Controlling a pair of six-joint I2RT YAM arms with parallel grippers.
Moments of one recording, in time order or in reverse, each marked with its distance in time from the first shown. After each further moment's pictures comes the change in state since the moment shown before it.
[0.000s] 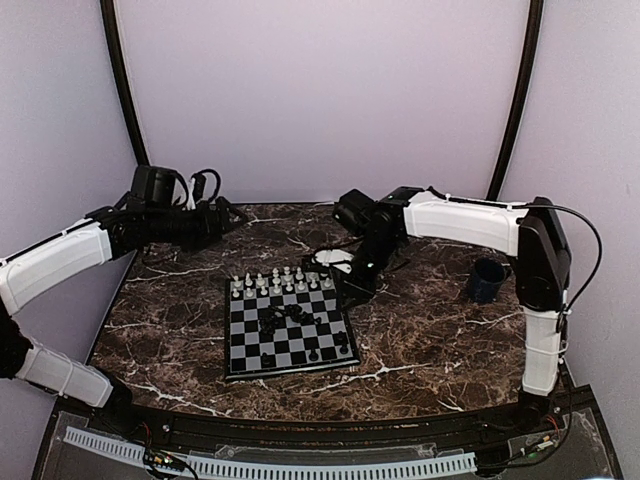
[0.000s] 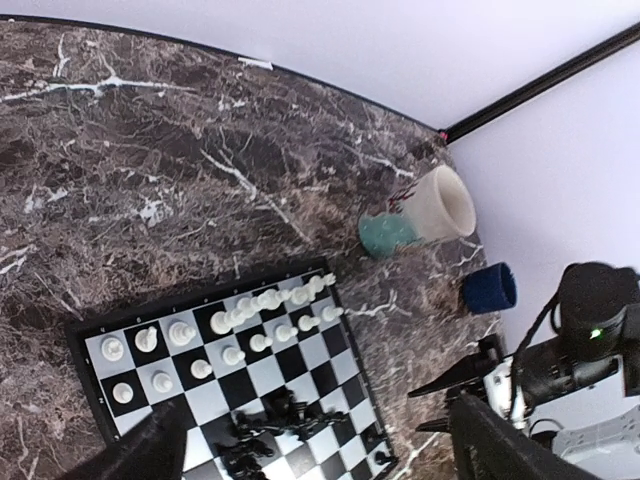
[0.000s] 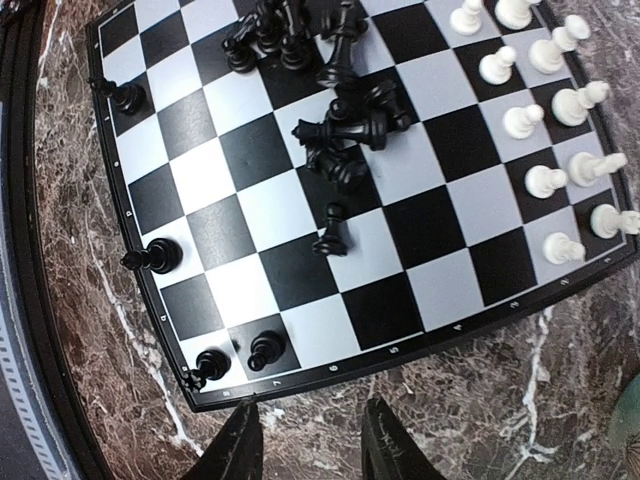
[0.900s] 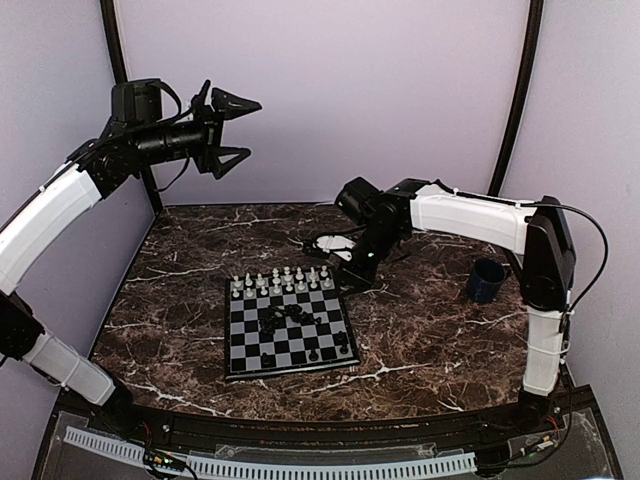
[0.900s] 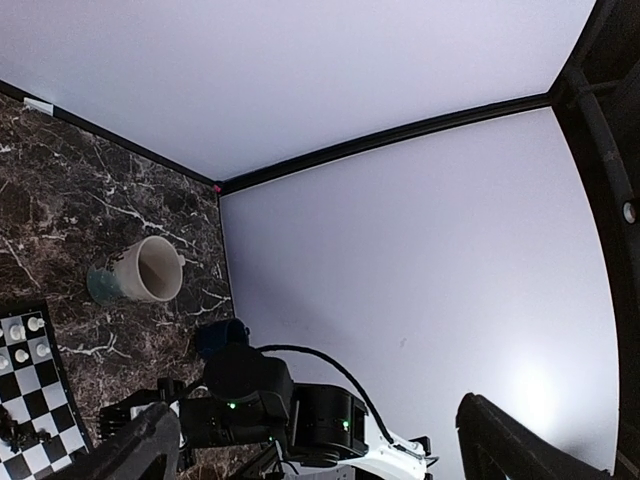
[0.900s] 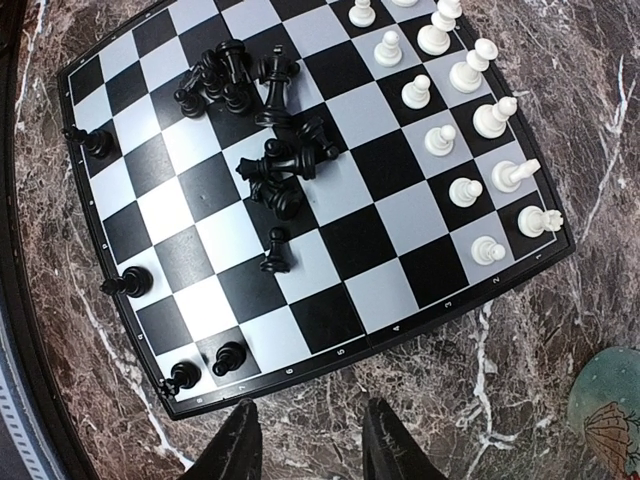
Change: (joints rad) left arm -0.074 0.123 0.607 -0.060 0.134 -0.540; right arm -0.033 -0.035 0.026 0.039 0.041 0.052
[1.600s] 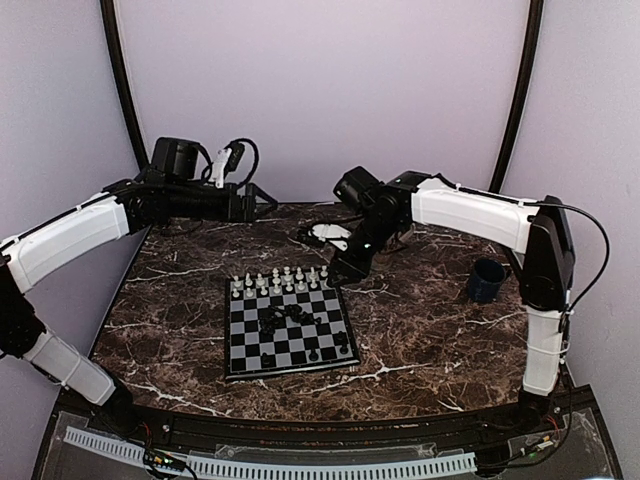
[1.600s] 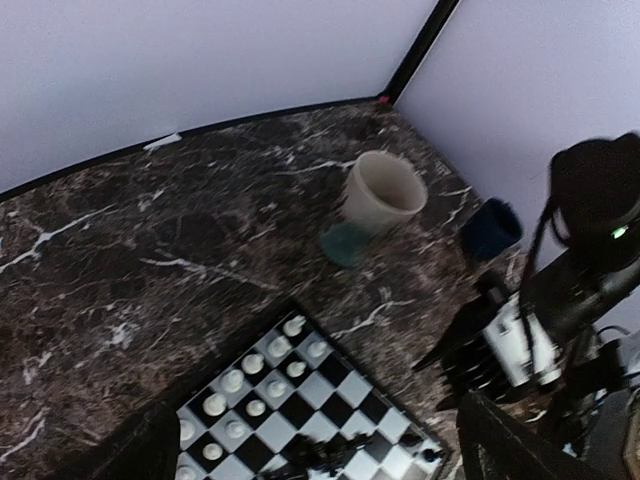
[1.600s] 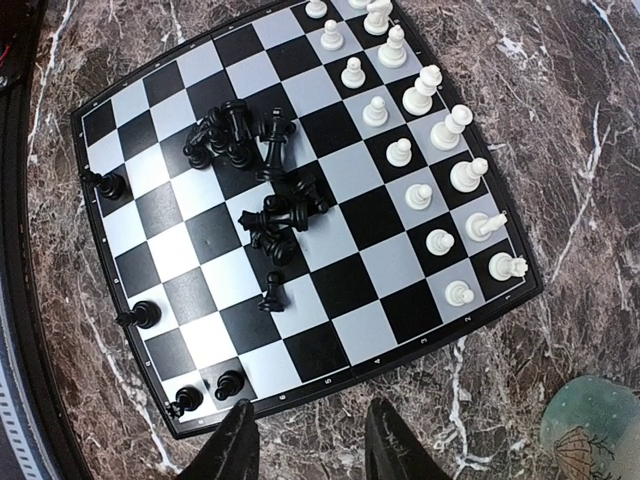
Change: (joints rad) left arm -0.024 0.021 -0.293 0.014 -0.085 0.850; right arm 0.000 0.005 0.062 0.019 -0.024 0.000
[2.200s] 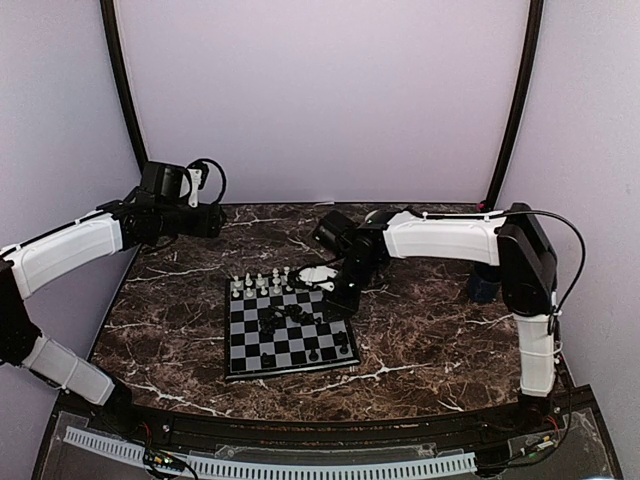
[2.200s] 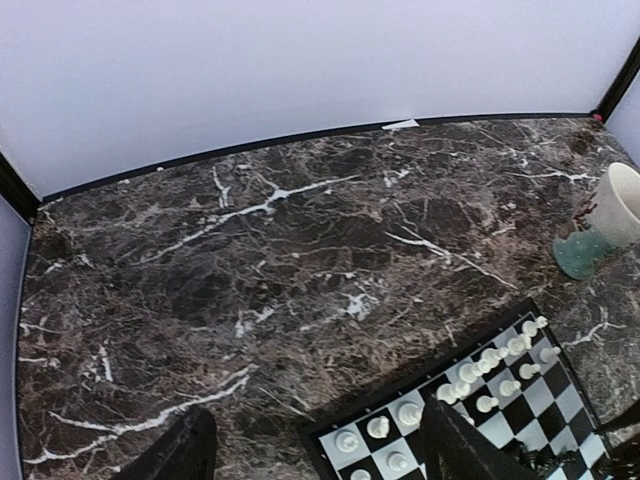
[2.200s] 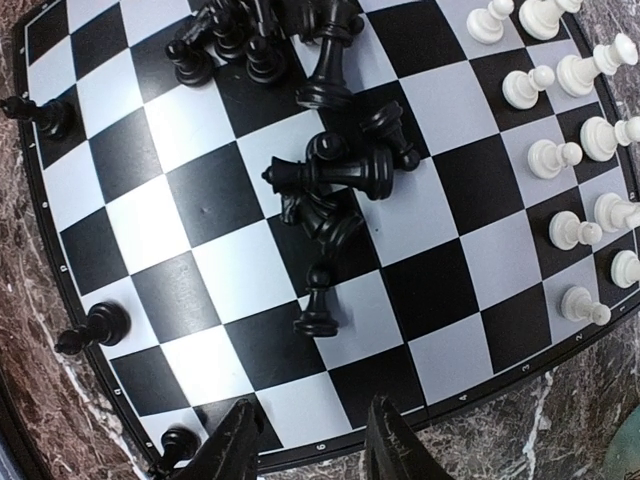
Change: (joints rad) left arm 0.124 -0.047 -0.206 0.040 -0.480 0.187; right arm 0.098 0.081 -0.128 0.096 0.109 0.013
